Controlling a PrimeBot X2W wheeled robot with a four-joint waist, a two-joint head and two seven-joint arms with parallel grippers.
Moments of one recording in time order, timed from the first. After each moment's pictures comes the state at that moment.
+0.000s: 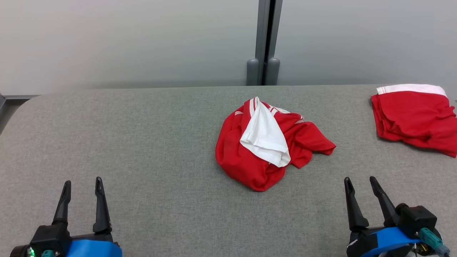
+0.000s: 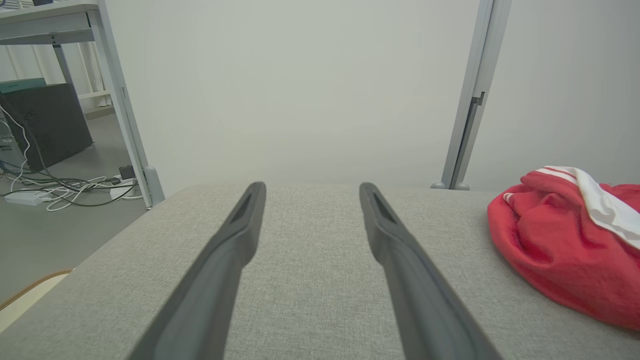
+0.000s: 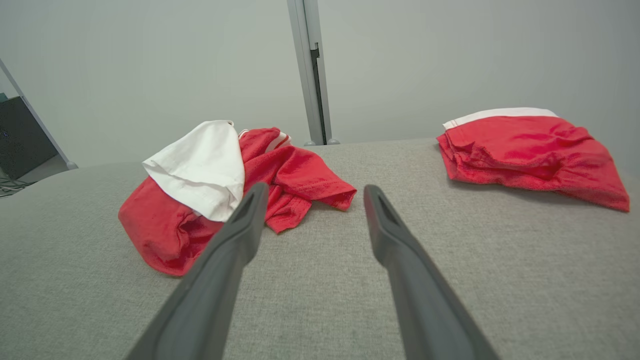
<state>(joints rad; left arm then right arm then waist) 0.03 0.11 0.09 0.18 -0.12 -0.07 -0.26 -0.05 -0.05 -0.02 0.30 0.18 0.13 -0.26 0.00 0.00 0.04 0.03</state>
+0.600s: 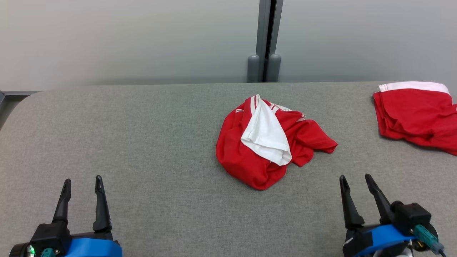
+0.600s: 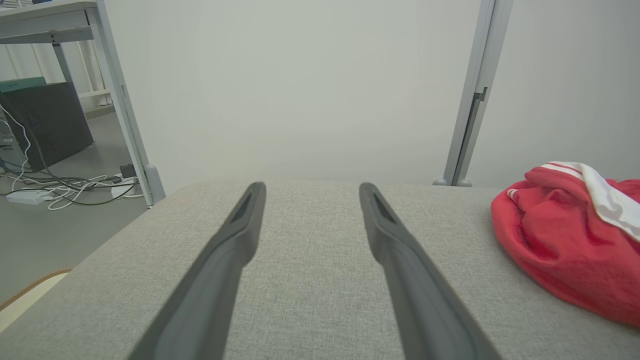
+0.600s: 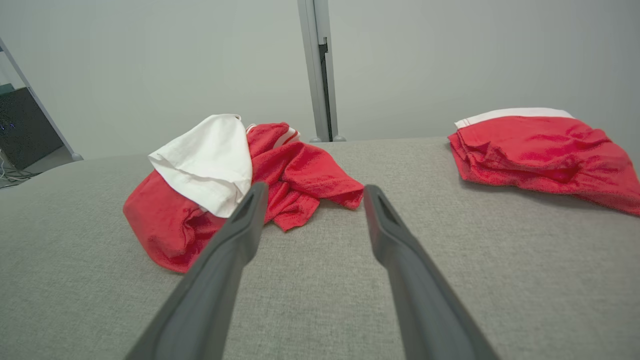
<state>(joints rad) 0.02 0.09 0.11 0.18 -0.09 -0.09 -0.26 -0.06 -0.05 0.00 0.30 0.17 0.13 -0.26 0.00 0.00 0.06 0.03</state>
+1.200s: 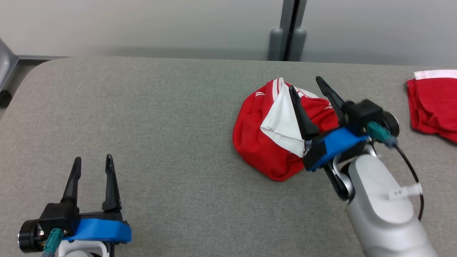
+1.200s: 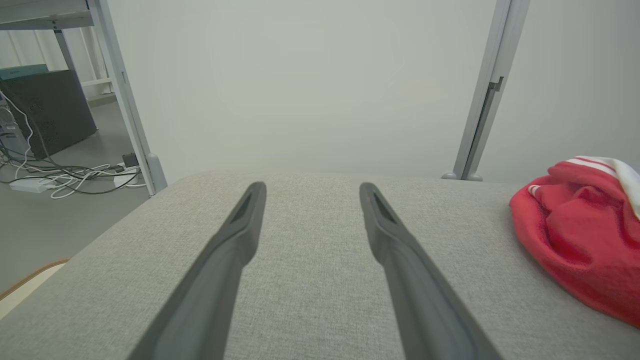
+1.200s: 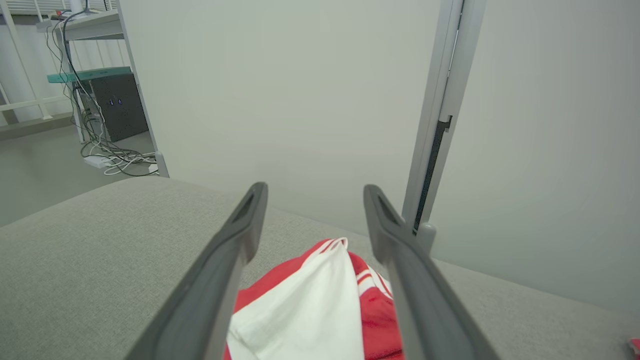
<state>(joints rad) -0.07 0.07 0.09 0.20 -0.08 -0.11 -0.26 -0.57 -0.05 0.20 0.49 0.11 0.13 -0.21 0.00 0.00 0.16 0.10</state>
